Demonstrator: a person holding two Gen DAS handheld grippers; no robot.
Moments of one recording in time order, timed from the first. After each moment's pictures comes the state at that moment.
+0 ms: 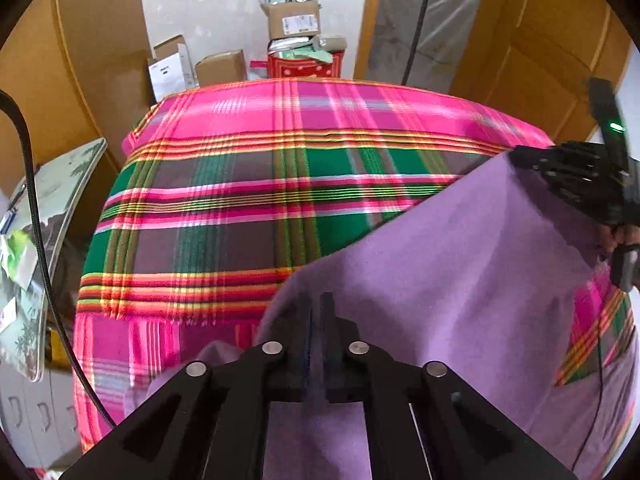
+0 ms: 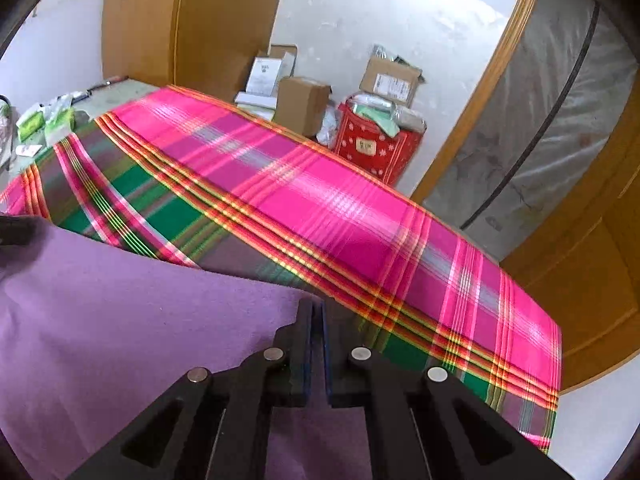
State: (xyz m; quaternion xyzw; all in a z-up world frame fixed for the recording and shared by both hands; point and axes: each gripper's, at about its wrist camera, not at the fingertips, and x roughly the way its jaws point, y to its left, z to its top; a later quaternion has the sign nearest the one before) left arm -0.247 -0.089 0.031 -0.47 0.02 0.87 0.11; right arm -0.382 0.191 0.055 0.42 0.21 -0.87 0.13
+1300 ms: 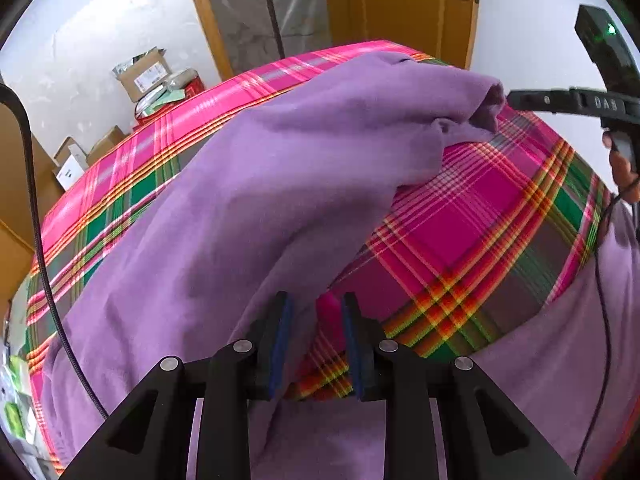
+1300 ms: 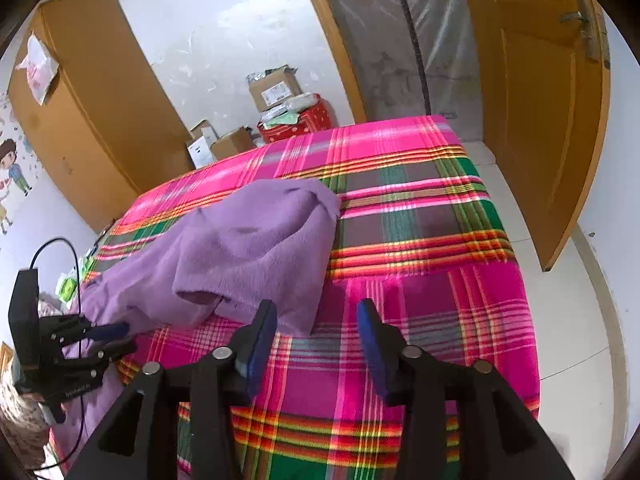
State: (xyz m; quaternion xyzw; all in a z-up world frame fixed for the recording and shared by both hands) left arm -0.181 0.112 0.001 -0.45 0.19 0.84 0.23; right arm -0.212 0.432 0.066 0.41 -0.12 -0.90 0.11
